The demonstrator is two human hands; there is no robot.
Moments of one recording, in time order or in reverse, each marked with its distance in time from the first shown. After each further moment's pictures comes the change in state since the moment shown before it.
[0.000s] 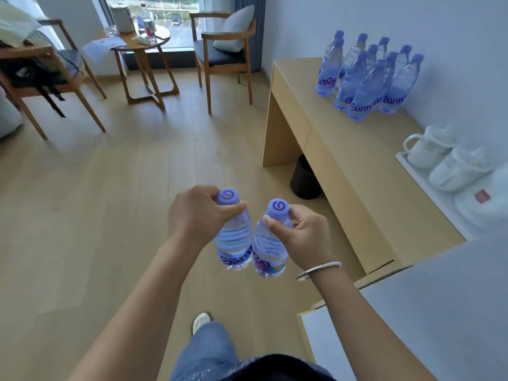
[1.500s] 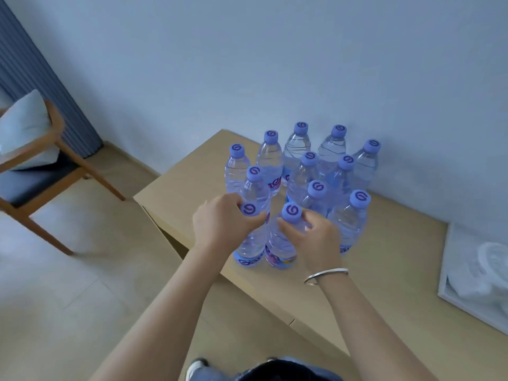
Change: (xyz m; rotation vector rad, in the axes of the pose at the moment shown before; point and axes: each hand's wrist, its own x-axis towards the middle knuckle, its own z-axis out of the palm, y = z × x) left_hand 0.600 0.232 0.315 0.054 -0.464 0.603; right_hand 0.573 0.175 -0.032 -0.117 0.745 0.481
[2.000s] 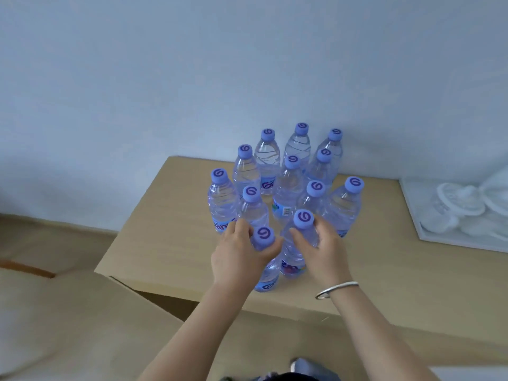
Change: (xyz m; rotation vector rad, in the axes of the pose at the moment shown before) left_hand 0.026 -0.046 0.019 -0.193 -0.361 0.280; right_hand -0.024 -0.018 0.046 -0.076 0.361 0.139
